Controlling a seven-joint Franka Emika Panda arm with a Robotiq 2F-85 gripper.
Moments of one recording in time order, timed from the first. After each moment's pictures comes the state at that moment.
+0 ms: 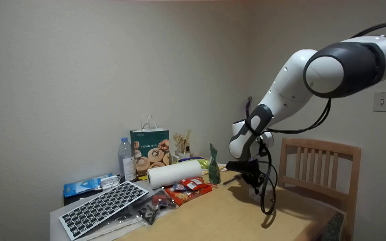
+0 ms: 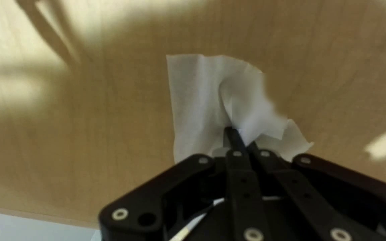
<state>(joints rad) 0.00 0.81 -0.27 -1.63 -0.02 2.35 1.32</state>
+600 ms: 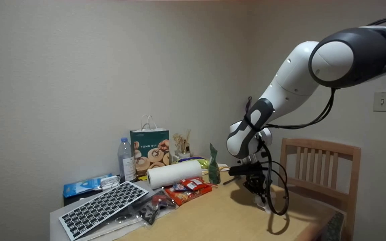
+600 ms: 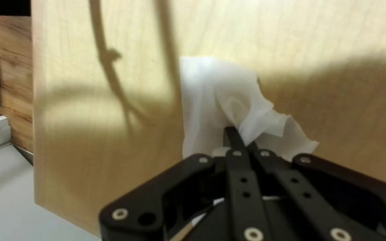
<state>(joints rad) -0.01 0.74 -0.21 -1.70 -0.02 2.15 1.13</state>
